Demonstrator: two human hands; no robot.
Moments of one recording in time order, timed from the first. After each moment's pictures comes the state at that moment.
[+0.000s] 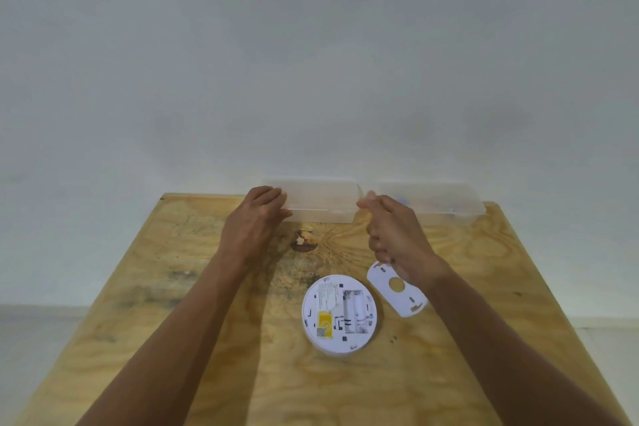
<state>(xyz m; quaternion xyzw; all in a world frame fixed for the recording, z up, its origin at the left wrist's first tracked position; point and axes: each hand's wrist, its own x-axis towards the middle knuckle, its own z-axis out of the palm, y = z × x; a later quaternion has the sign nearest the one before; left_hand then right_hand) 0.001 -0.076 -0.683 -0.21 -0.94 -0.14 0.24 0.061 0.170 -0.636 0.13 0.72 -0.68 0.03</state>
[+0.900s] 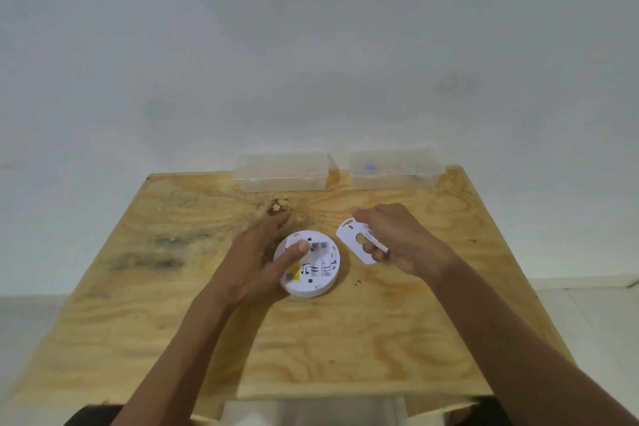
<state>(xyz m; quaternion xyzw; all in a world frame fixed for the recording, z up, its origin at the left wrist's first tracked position) 0.140 -0.038 -0.665 -0.16 -0.92 -0.37 0.02 0.137 0.201 -0.625 0.21 0.73 -0.63 0.15</state>
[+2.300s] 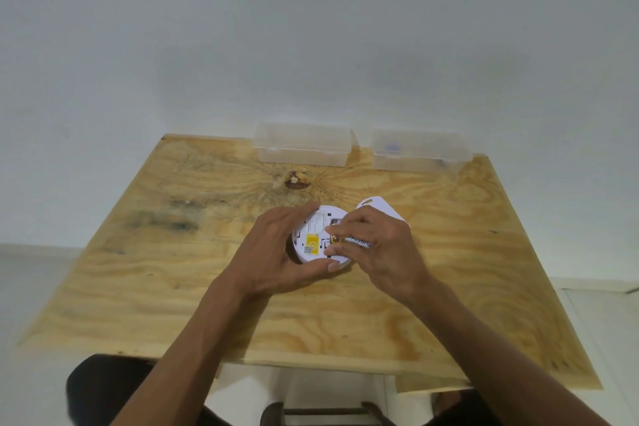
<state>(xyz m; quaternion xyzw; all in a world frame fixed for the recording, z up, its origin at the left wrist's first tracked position) 0.155 -0.038 -0.686 -0.27 -0.89 -0.36 0.10 0.173 0.165 -0.673 -0.20 0.87 -0.42 -0.16</state>
